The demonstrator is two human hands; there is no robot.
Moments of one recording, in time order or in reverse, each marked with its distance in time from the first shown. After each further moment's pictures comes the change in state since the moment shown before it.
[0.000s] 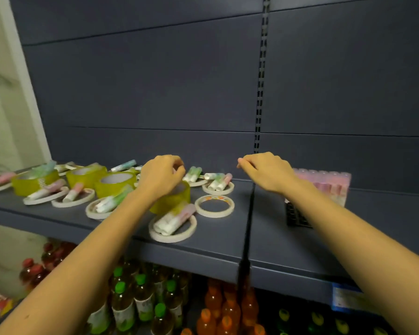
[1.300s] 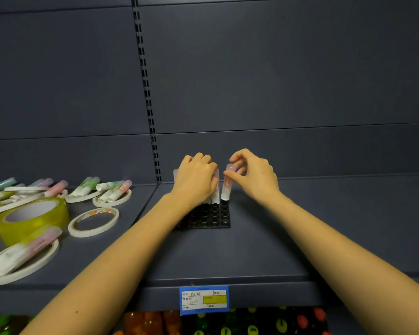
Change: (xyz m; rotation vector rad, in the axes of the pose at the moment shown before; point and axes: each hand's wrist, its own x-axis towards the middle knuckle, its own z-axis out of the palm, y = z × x) left_hand 0.013 0.275 0.109 0.146 -0.062 0.539; right_hand -0.086 0.187 -0.044 0.319 0.311 0.311
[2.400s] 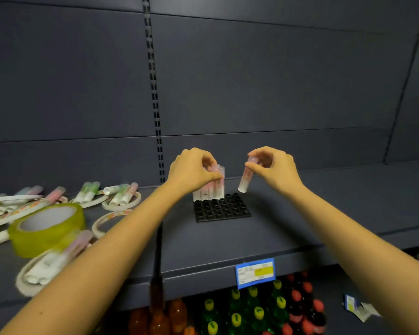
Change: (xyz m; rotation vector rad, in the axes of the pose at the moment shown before) left_hand -0.040 -0.066 -0.055 -0.743 -0.077 -0.102; right_hand -0.039 -0.065 -0.018 0.001 0.154 0.158
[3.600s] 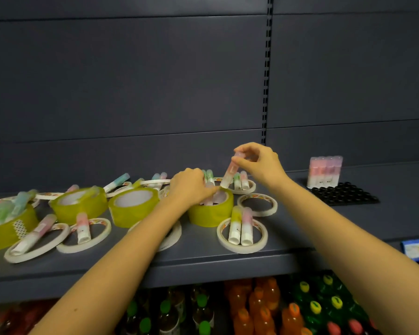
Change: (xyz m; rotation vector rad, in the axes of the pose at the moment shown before) left_hand -0.107 -0.223 -0.160 0.412 -0.087 -0.212; right_hand -0.055 -0.222 0.221 0.258 -0.143 -0.039
